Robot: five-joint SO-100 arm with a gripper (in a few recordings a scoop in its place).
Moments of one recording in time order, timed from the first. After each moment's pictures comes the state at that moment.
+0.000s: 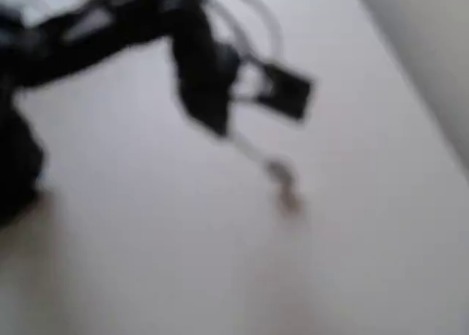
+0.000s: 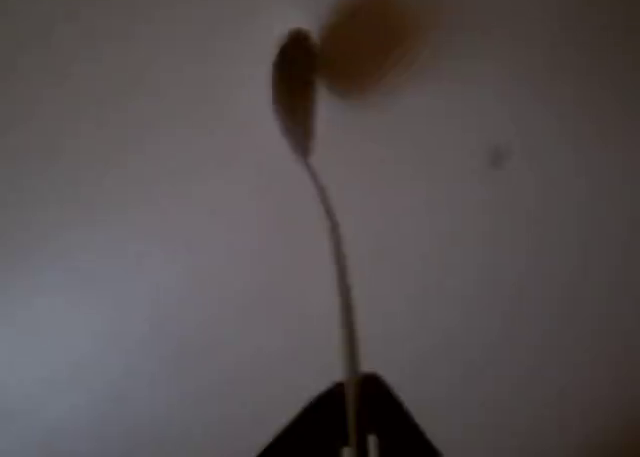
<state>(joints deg) 22.5 58.3 35.4 106.0 -78.5</state>
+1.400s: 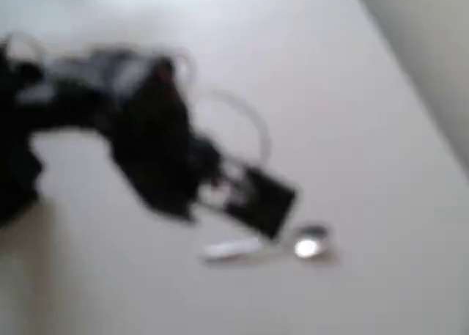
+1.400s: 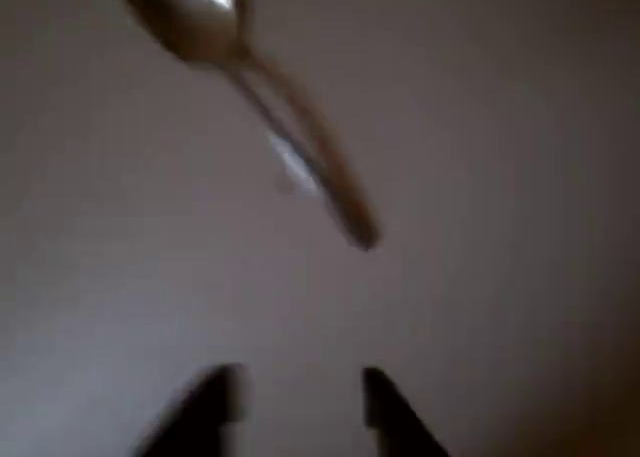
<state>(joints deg) 35.9 64.9 36.7 105.9 -78.5</state>
